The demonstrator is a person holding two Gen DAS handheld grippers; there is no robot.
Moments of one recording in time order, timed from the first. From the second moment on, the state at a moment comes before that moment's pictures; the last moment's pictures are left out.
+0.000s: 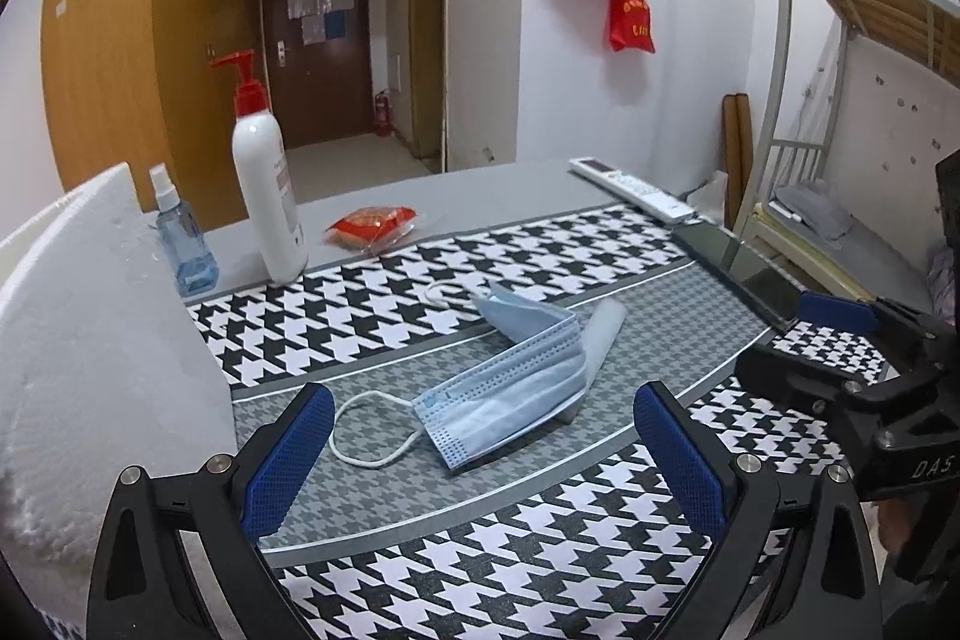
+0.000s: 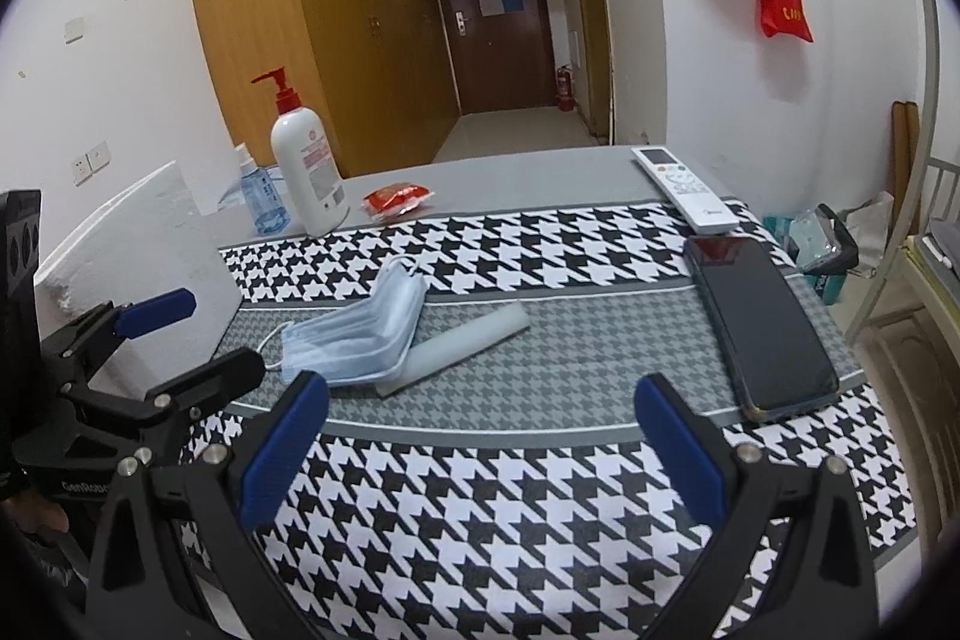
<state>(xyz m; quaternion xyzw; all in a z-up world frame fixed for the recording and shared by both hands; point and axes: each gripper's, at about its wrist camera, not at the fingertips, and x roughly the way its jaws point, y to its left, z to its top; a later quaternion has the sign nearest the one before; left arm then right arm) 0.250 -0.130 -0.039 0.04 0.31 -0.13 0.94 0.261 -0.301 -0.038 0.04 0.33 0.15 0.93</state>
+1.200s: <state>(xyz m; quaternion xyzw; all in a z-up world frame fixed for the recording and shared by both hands) 0.310 -0.131 -0.079 0.01 0.38 -0.18 0.91 0.304 -0.288 -0.065 0.02 0.38 0.18 0.91</state>
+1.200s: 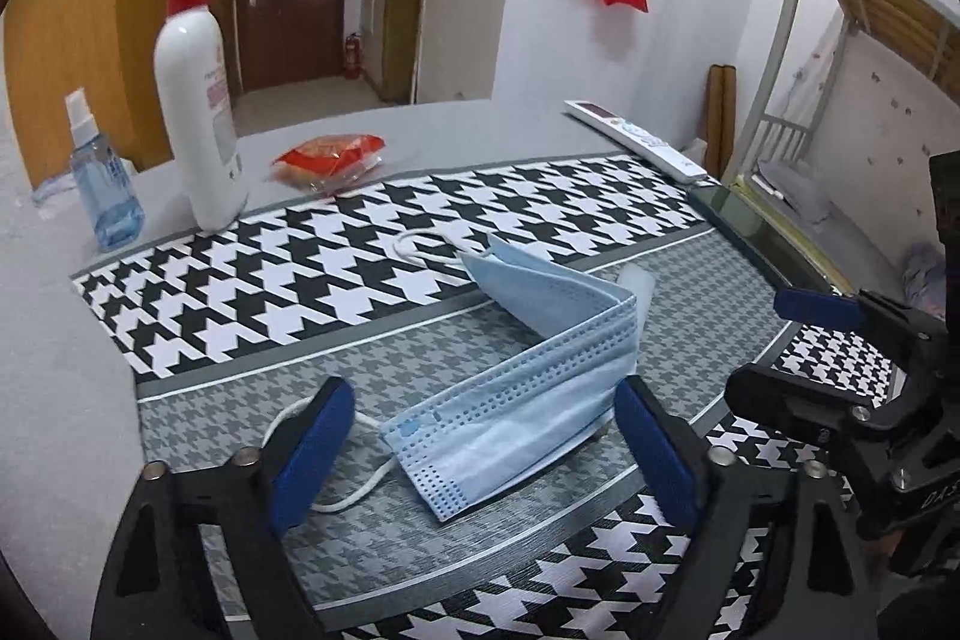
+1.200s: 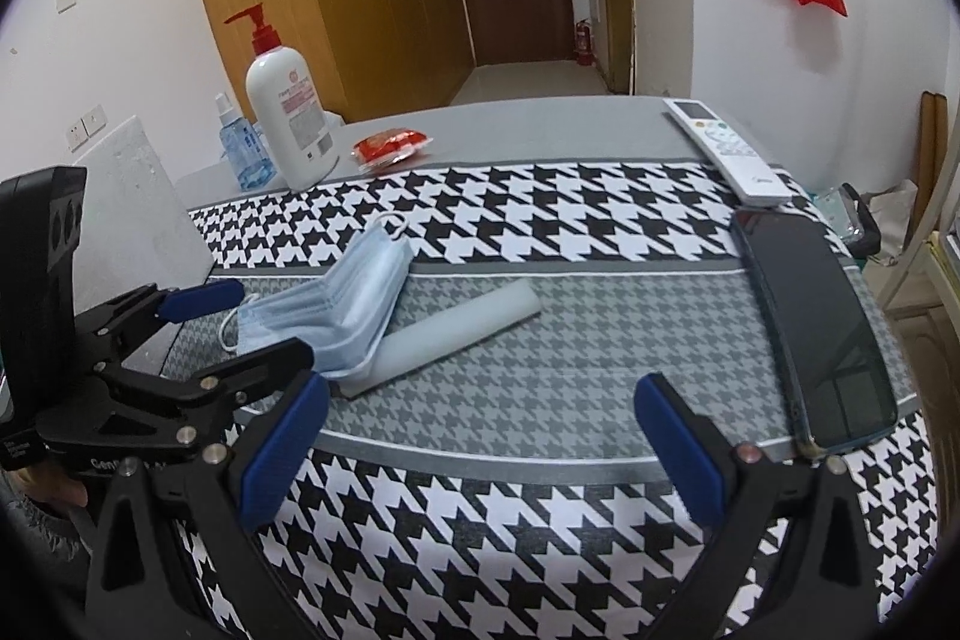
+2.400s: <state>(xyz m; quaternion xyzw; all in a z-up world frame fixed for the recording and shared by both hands) 0.288 -0.100 -0.060 -0.01 0.32 -0.12 0.94 0.323 -0.240 -0.076 -0.05 0.43 0.15 0.89</state>
